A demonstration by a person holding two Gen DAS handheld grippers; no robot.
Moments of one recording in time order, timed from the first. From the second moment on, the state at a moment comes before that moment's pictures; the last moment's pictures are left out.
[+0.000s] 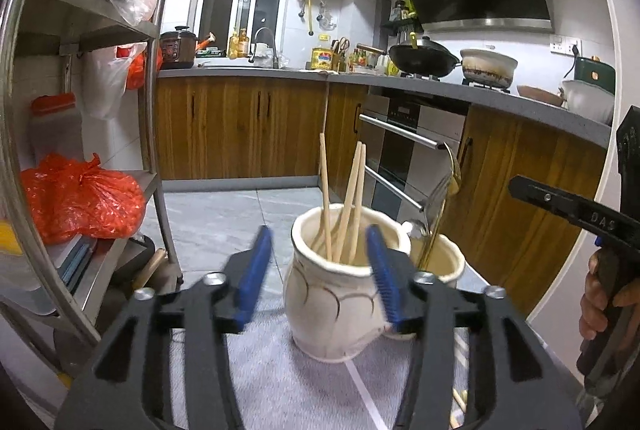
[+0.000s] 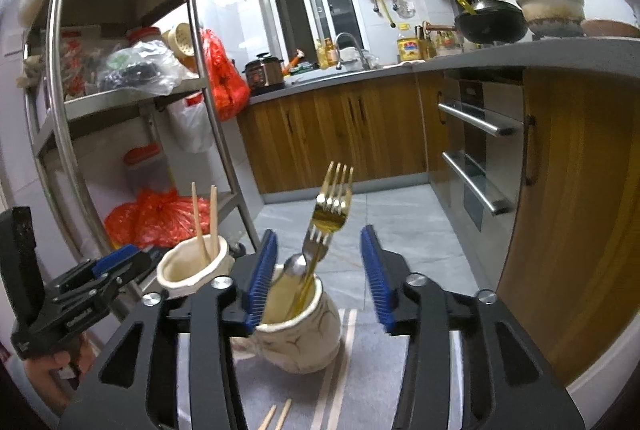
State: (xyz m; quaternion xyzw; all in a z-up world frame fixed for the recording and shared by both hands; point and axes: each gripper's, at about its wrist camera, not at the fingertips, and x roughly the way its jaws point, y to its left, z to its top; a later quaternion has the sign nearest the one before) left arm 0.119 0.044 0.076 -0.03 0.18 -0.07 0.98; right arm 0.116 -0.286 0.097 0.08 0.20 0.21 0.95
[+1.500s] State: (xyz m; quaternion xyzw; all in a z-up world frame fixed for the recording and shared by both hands) left arm 0.026 -0.022 -0.001 0.02 0.36 -0.14 0.92; right arm 0.017 -0.297 -0.003 -0.03 0.39 0.18 0.90
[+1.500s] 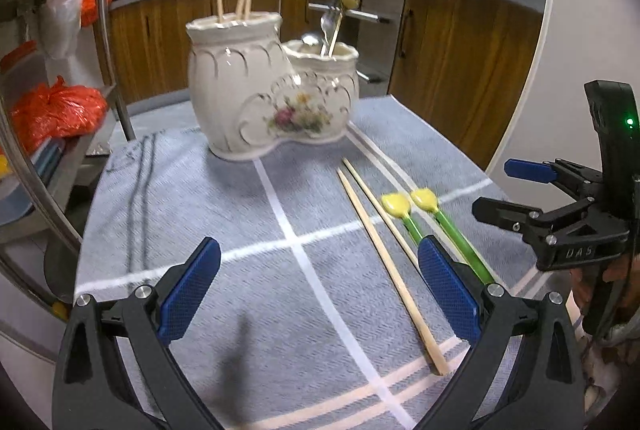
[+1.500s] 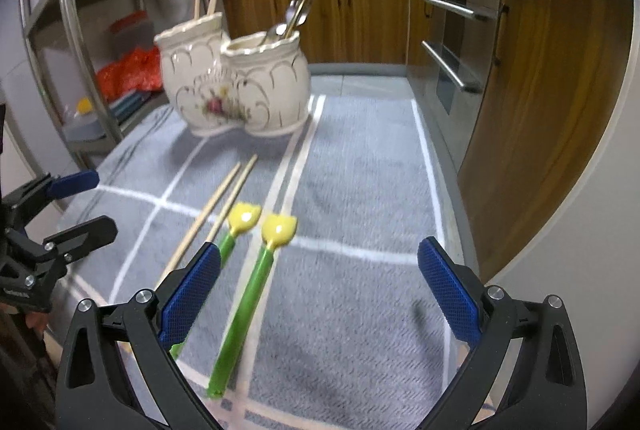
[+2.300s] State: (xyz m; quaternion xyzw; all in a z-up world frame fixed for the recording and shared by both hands) left arm 0.020 -0.064 -0.028 0.07 0.42 -0.19 0.88; right arm 0.027 -0.269 -0.021 -0.04 0.44 0.23 0.87
